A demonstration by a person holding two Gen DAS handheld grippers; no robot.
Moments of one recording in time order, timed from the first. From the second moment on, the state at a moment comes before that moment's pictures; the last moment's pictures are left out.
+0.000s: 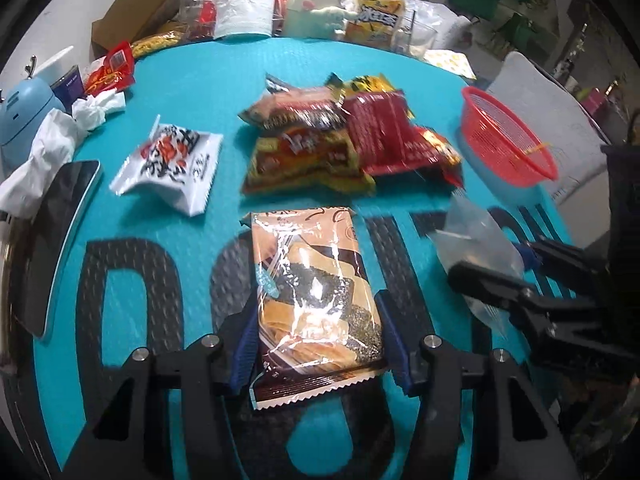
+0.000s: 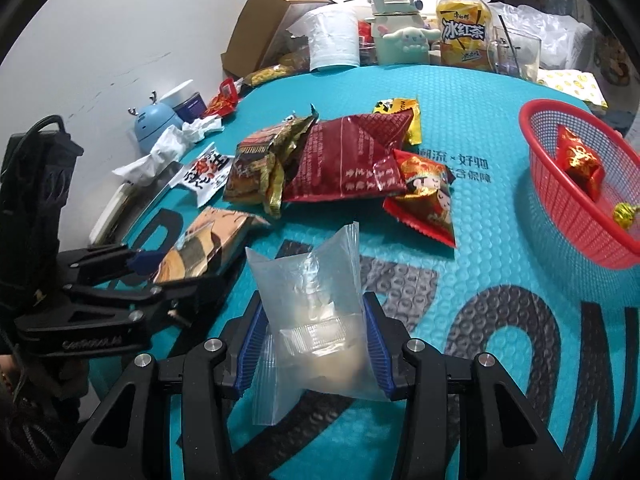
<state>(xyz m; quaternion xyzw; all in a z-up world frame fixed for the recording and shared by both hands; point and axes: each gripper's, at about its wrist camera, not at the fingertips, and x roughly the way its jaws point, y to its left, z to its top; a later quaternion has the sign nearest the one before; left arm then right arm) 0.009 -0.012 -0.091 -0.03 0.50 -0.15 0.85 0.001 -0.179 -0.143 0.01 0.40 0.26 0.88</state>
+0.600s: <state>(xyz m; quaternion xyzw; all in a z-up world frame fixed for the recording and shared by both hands) -0.004 -0.031 -0.096 0.04 0.48 -0.13 0.86 -0.018 -0.181 -0.151 0.00 0.40 0.25 0.88</state>
